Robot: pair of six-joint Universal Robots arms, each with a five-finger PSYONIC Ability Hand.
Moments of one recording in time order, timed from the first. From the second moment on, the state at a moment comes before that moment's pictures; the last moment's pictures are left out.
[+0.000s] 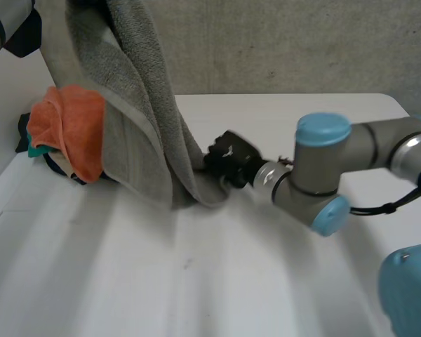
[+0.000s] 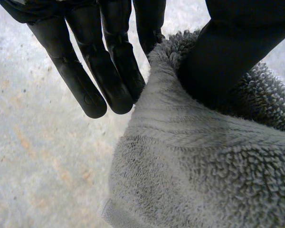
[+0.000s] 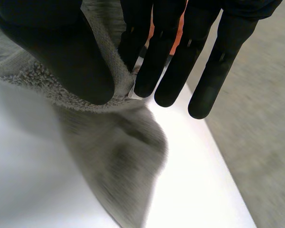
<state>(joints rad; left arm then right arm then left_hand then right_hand) 4.31 -1.84 -0.75 2.86 -1.47 3.36 2.10 -0.62 0.84 0.01 1.12 2.40 1.17 1.20 1.19 1.20 0.98 1.14 1.18 1.18 1.19 0.99</state>
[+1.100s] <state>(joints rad) 4.34 -2.23 -0.45 3.30 -1.48 3.38 1.70 -0.91 0.62 -0.58 1.44 3.21 1.17 1.20 1.19 1.20 0.98 1.14 1.18 1.19 1.20 1.02</state>
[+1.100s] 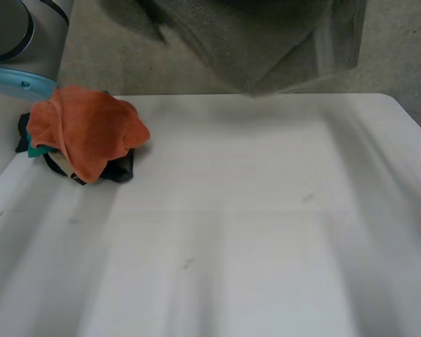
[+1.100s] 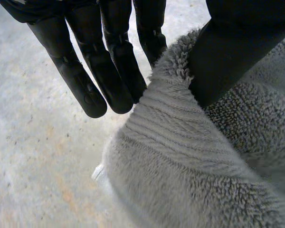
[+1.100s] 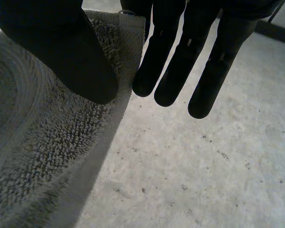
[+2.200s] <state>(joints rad) 4.43 -2.30 -0.81 2.85 -1.46 3.74 1.55 -1.04 1.32 -0.03 1.19 2.64 0.20 0.20 0.21 0.20 0.05 1.14 1.18 1.19 1.20 1.02</state>
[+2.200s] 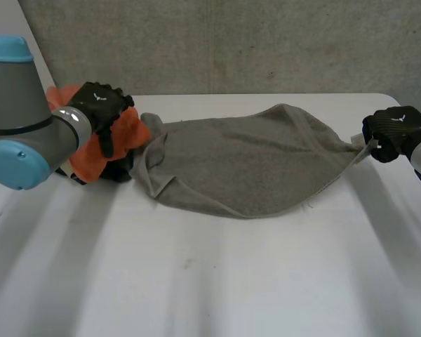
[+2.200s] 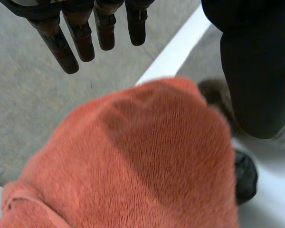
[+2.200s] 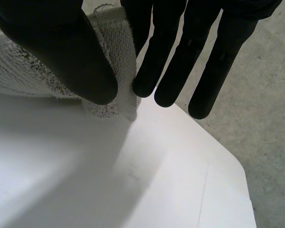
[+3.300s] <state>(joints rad) 4.56 -2.13 -1.02 2.83 -1.27 3.75 1.61 -1.12 1.38 -0.02 1.17 2.60 0.23 0.23 0.23 0.22 0.07 1.14 1.18 1.19 1.20 1.02</state>
